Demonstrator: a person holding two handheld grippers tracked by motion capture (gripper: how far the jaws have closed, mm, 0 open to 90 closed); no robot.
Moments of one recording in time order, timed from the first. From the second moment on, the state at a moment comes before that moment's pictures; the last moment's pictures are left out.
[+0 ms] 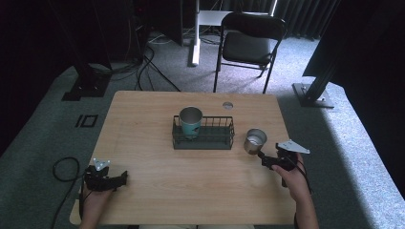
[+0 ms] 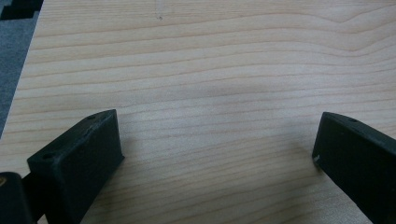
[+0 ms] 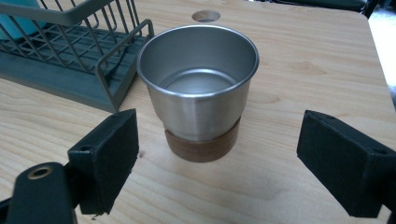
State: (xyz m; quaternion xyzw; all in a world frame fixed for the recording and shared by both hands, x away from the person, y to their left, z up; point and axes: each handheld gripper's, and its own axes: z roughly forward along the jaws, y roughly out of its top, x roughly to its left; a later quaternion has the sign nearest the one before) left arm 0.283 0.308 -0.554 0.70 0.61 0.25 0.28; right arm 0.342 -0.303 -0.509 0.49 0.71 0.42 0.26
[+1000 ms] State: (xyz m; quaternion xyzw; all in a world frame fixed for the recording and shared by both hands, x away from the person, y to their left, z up) left arm 0.283 0.308 -0.554 0.70 0.61 0.25 0.28; right arm 0.377 -0.283 -0.496 0.46 0.73 0.43 0.28
